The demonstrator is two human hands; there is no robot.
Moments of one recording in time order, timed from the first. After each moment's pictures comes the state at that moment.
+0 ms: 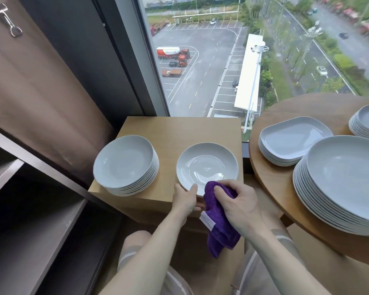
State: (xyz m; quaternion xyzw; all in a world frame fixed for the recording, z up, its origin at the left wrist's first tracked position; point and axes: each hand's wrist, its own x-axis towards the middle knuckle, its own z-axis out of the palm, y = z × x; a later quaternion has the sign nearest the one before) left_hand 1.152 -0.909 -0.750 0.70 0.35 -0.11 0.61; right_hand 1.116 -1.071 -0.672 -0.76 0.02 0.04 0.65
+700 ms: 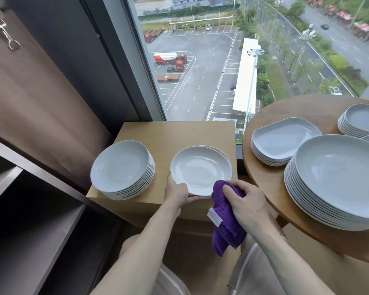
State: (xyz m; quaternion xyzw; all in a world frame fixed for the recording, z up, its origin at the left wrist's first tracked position) left_hand 1.166 -0.916 -0.711 0.68 0.34 -0.06 0.65; right_hand 1.117 -1.102 -0.675 -0.74 0.07 0.06 0.66
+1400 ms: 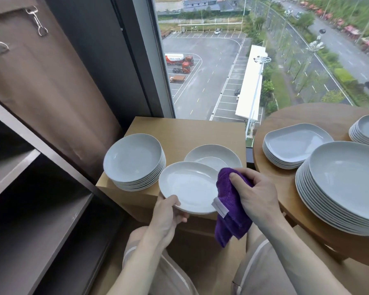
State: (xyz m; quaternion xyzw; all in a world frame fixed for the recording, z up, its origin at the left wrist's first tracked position) left_hand 1.073 -0.880 -0.677 0.53 0.32 -0.04 0.79; right_hand 1.114 -1.083 -0.638 -0.73 0.02 0.01 0.68
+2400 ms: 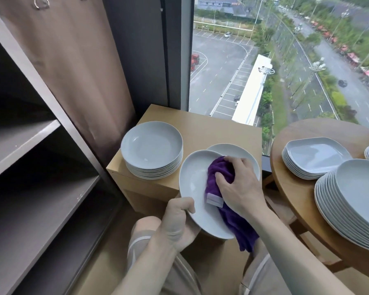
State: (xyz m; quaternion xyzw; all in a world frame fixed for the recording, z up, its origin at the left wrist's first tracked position) left_hand 1.040 -0.855 -0.657 0.31 0.17 -0.11 0.93; right_hand 1.124 -0.997 -0.639 -0.93 -0.07 0.02 0.36
